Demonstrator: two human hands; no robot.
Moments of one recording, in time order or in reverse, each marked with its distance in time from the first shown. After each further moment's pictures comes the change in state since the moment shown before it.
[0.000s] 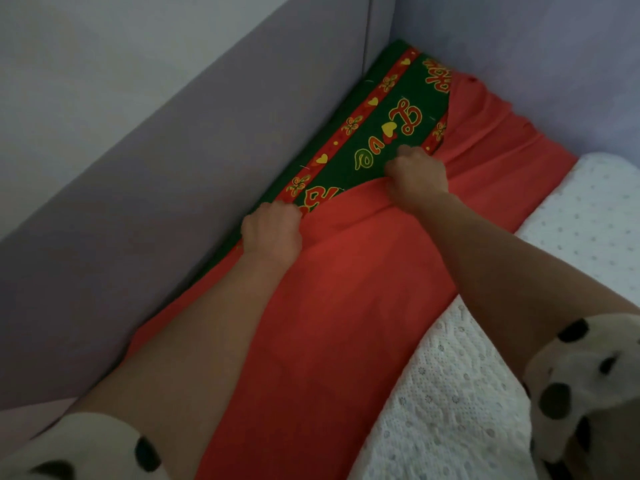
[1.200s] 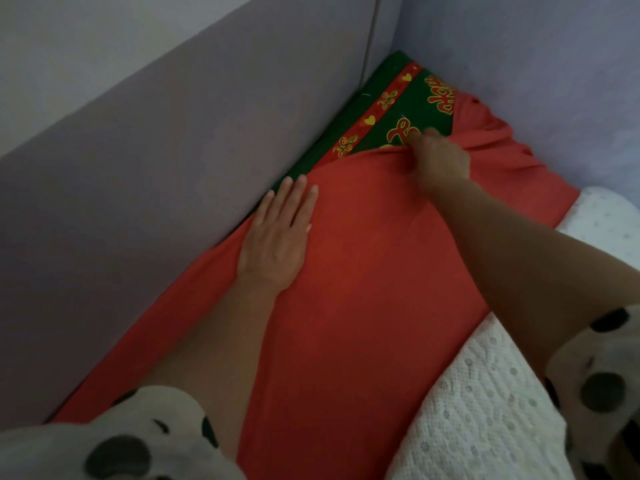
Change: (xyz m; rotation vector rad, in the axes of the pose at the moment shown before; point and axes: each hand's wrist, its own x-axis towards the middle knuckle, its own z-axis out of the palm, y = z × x) left_hand 0.069 0.003 0.084 -0.122 0.309 0.258; right_hand 0.074 0.047 0.014 0.032 -0.023 0.197
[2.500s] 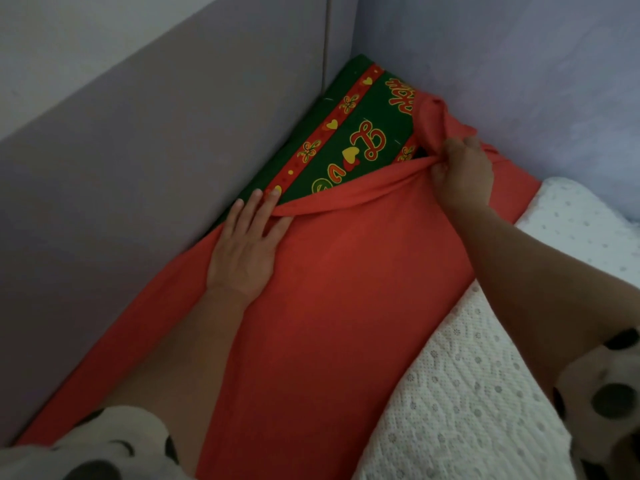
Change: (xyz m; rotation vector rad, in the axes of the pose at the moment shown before) left_hand -0.003 0.007 -0.010 0.190 0.000 0.057; right_hand -0.032 0.079 0.004 0.225 0.286 0.208
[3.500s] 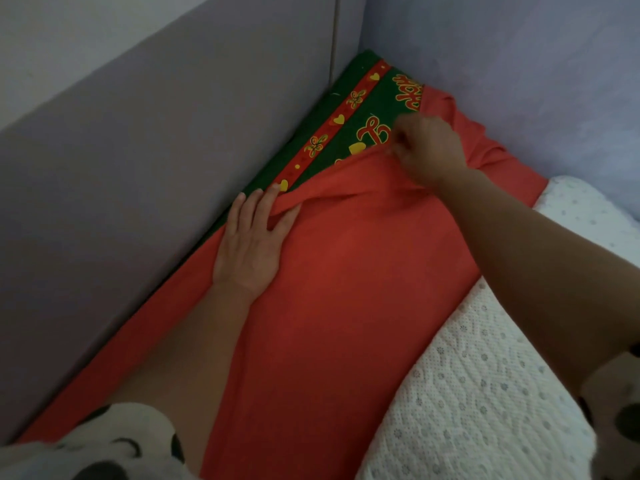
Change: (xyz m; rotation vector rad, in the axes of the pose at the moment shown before) left_hand -0.004 0.005 -0.005 -0.051 0.002 -0.052; right_hand 0.019 -0.059 -0.013 0.012 -0.194 -0.362
